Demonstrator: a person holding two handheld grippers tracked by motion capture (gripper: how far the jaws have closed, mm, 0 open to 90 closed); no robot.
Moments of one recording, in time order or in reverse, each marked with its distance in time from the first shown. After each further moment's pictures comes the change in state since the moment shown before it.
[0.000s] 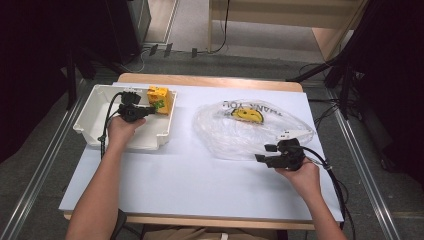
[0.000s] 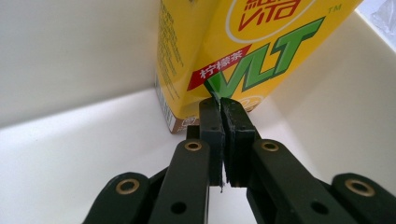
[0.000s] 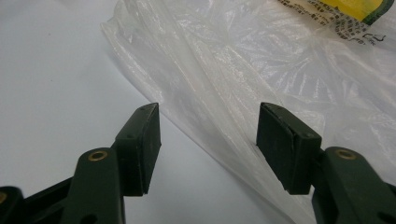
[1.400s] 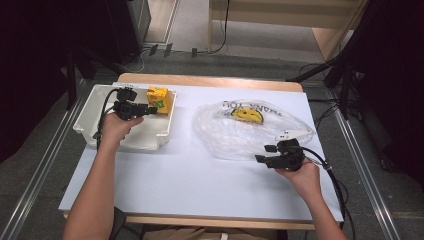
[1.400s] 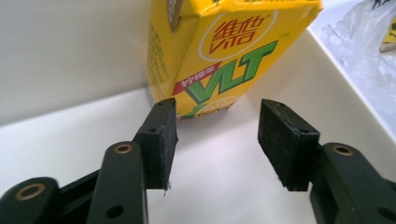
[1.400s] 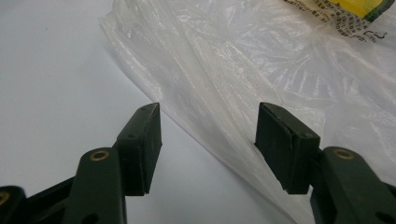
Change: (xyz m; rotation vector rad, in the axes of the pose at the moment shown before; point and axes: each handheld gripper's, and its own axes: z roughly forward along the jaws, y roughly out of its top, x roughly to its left) left arm -0.004 0.012 -0.025 0.021 -0.052 -0.013; right arm 0.001 -0.001 0.000 0.014 -0.005 -0.008
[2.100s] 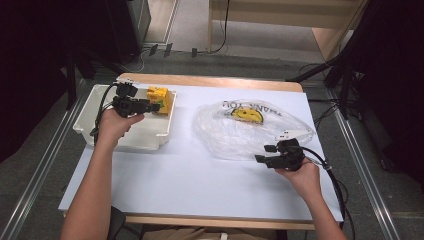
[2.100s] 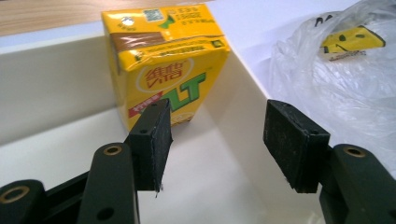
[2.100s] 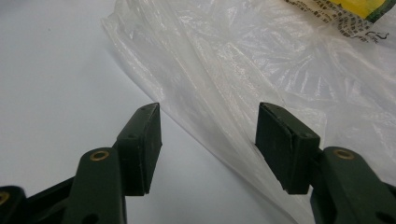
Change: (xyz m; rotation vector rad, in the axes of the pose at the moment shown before) left arm -0.028 0.016 -0.025 -0.015 -0.041 0.045; right arm 0.000 0.000 0.000 -0.001 0.006 -0.002
